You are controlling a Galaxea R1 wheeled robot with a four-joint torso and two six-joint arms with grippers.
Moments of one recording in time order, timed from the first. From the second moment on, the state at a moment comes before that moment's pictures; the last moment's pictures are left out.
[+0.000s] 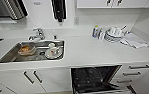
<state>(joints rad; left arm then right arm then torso) 1.24 2.23 -1.65 0.07 0.04 -0.02 -1.39 2.67 -2.25 -0.72 -0.07 0.77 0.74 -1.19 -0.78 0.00</state>
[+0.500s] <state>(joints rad) 1.42 2.47 -1.96 0.07 -0.17 -0.01 -1.46 2.80 -2.52 -0.81 0.07 0.77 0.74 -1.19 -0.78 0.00</state>
